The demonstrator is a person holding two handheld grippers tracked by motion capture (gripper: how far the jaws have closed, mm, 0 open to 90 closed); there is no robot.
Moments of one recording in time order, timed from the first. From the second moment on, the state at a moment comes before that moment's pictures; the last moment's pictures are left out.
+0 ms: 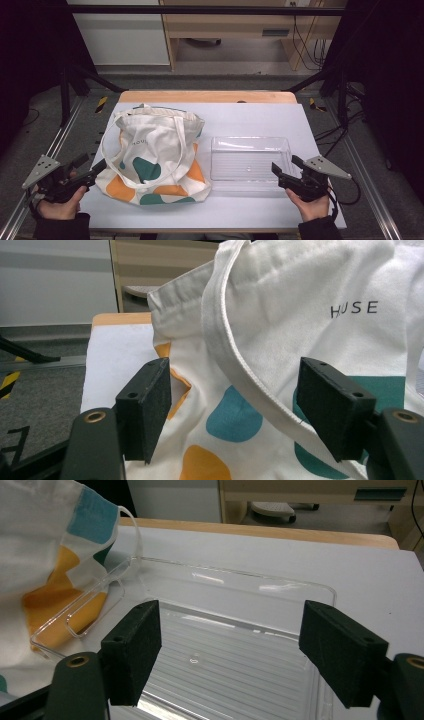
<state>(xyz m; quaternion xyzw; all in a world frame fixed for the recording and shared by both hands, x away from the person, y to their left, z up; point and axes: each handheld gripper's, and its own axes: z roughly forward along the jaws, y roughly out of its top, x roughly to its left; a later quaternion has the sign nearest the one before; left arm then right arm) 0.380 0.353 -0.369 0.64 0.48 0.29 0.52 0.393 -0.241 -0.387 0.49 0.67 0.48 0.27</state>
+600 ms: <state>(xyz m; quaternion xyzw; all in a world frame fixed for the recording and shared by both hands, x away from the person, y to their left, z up) 0.387 0.332 -0.345 0.65 0.45 0.29 0.53 0.403 -0.204 -0.356 0.45 0.68 0.51 0.26</state>
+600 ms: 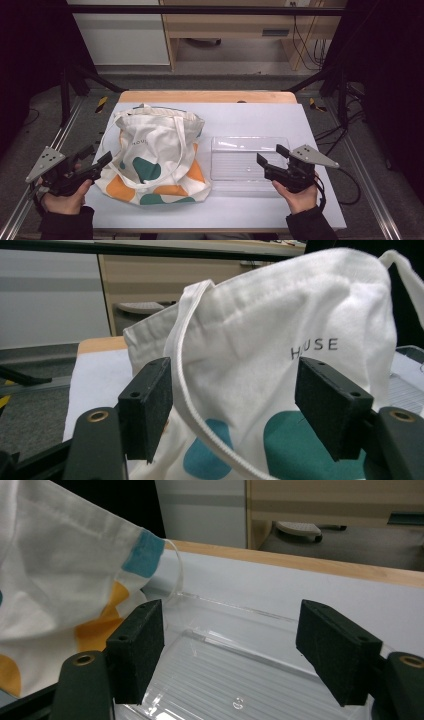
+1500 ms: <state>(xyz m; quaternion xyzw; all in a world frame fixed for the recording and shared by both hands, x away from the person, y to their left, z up) 0.405 0.307 -0.336 0.66 0.44 0.30 0.53 0.417 -0.141 -0.338 0.40 0.71 0.53 0.23</state>
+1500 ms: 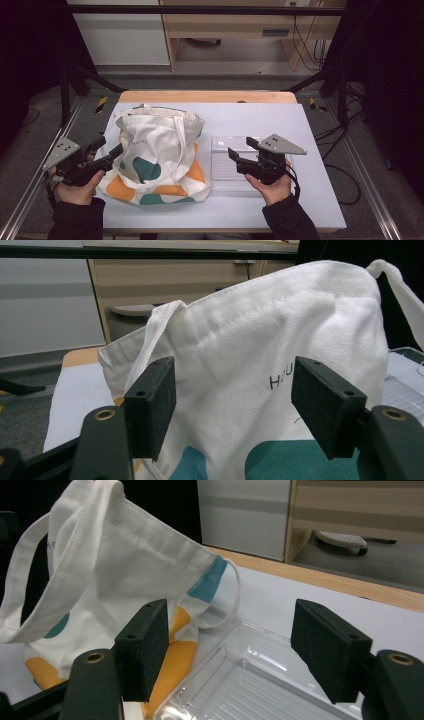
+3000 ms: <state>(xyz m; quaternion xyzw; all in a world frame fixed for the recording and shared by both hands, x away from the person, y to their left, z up) 0.425 0.268 -0.369 0.72 0.43 0.29 0.47 0.438 -0.028 -0.329 0.33 0.74 0.56 0.17</state>
